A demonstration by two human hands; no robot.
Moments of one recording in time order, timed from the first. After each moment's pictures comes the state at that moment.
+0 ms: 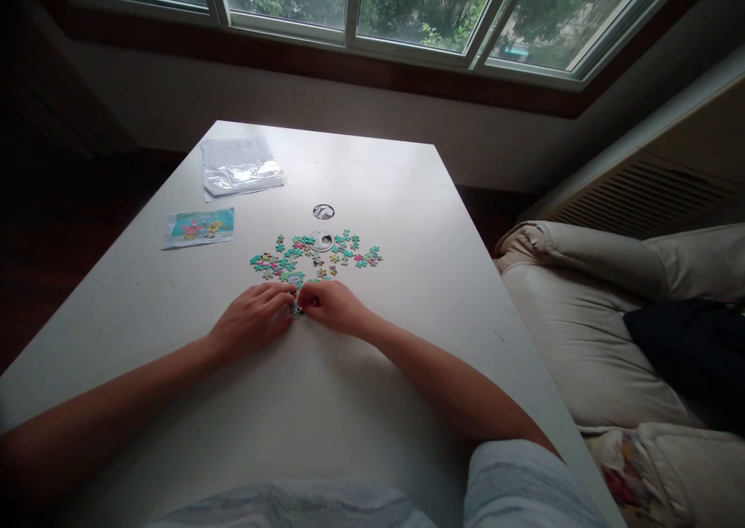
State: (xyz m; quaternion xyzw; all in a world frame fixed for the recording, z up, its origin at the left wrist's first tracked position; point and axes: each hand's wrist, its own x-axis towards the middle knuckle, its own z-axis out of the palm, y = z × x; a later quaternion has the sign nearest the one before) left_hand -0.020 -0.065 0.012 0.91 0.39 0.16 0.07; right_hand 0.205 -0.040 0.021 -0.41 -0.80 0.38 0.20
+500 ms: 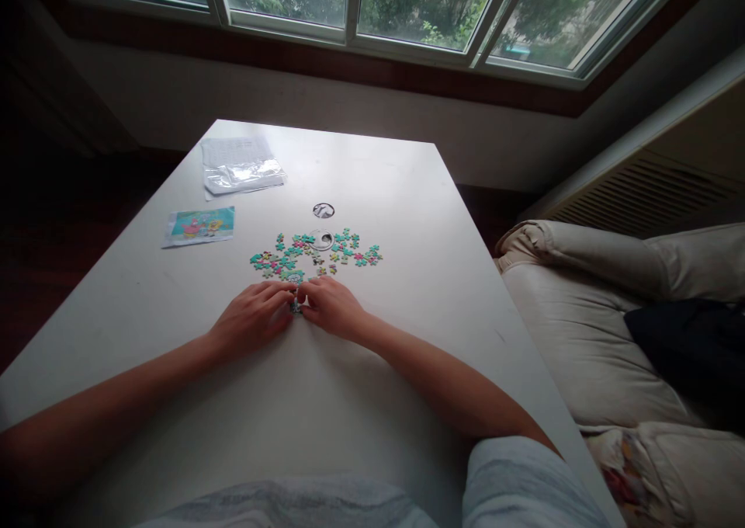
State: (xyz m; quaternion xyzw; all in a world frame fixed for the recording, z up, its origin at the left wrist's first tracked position) left_hand -0.020 -0.066 0.012 0.90 0.39 0.15 0.07; right_hand 0.202 -0.045 0.018 -0.40 -0.86 0.25 0.17
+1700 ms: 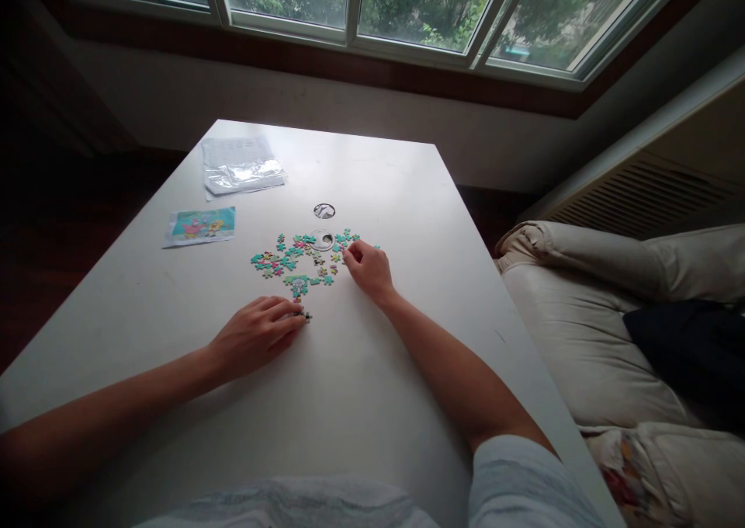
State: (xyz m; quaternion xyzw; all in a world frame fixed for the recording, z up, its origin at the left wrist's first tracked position) left_hand -0.012 -0.087 0.024 0.93 0.32 0.14 0.07; right_hand 0.254 0.010 0.008 -0.62 -0.69 0.19 0.34
